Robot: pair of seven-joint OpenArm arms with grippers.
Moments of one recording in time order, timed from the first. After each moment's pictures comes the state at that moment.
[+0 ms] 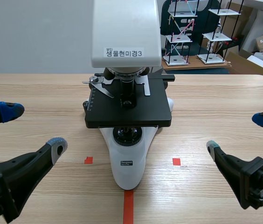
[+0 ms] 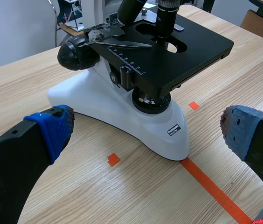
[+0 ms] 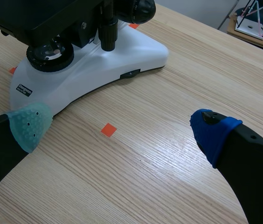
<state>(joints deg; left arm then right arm) 47.5 -32.4 -8.4 120.1 -21.8 -28.1 -9.7 -45.2 30.8 12.6 114.3 15.8 24.9 5.2</state>
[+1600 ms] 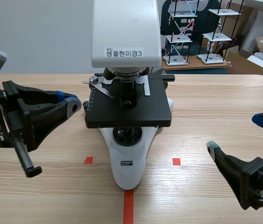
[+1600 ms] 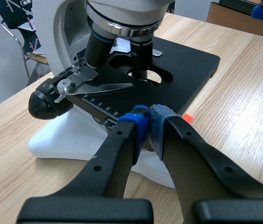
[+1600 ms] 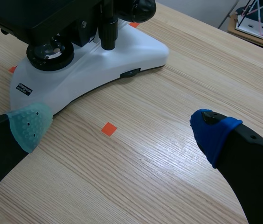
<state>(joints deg) 24.2 -37.5 4.9 113.1 -21.4 -32.2 -4.1 -45.2 30.8 12.6 114.3 15.8 24.9 4.9</state>
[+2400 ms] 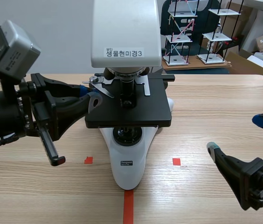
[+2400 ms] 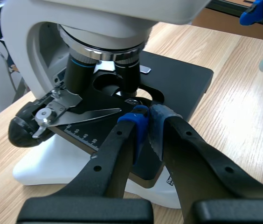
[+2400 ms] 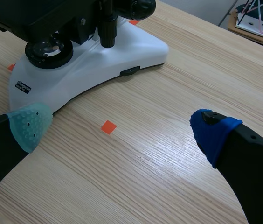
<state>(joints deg) 14.5 -37.3 13.6 110.4 -21.4 -32.0 -2.0 -45.2 30.8 12.6 114.3 15.8 24.9 4.3</state>
